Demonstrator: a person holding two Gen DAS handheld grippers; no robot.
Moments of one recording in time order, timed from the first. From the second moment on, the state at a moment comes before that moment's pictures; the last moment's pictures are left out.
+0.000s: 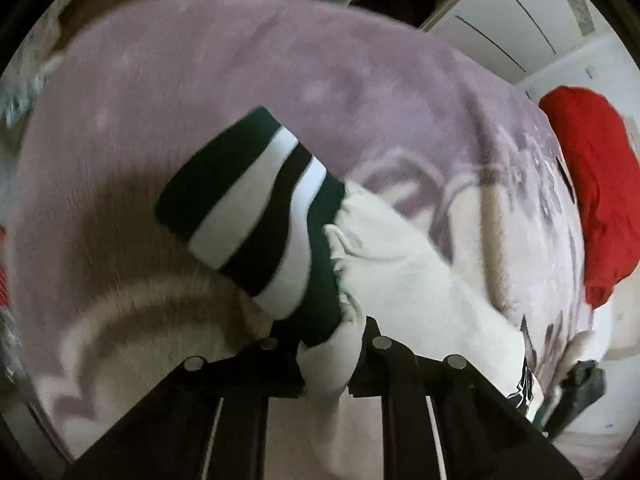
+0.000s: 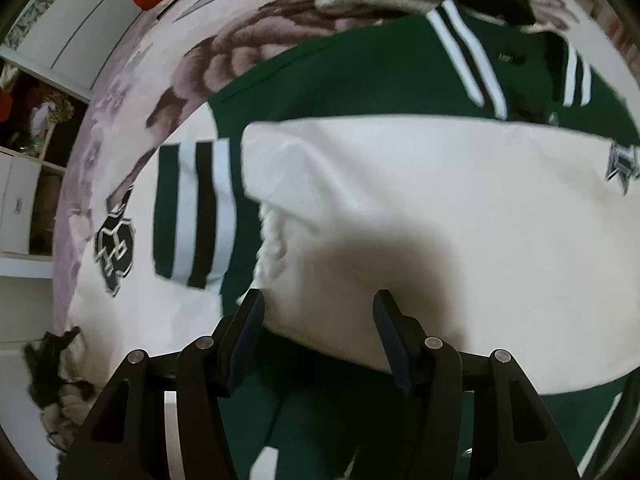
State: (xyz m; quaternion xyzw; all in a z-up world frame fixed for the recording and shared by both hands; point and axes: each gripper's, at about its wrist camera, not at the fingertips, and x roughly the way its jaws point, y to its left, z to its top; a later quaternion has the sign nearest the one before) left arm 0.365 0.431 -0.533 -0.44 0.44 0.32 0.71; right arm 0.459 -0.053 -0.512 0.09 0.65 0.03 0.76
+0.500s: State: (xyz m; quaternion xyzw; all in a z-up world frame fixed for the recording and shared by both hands) left arm 0.450 0.371 -0.358 -0.20 0.41 0.26 0.85; right arm 0.498 -0.038 -0.526 0.14 0.66 0.08 0.74
